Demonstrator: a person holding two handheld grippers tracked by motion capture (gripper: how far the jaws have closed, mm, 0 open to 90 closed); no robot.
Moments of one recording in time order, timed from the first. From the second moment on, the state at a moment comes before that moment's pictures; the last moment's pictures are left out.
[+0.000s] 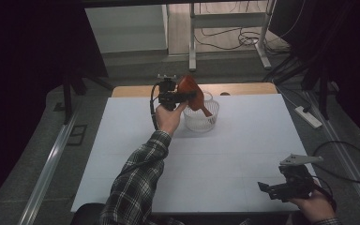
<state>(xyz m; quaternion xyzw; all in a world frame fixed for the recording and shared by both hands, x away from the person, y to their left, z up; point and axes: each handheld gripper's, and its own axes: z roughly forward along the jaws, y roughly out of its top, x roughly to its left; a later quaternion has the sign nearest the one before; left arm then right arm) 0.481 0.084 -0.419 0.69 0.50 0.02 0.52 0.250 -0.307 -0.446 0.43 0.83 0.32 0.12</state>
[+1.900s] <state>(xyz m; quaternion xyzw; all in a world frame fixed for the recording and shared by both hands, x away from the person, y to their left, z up) 0.479 0.100 -0.445 0.69 0.53 0.02 0.49 0.250 -0.306 -0.447 0.43 0.84 0.31 0.12</state>
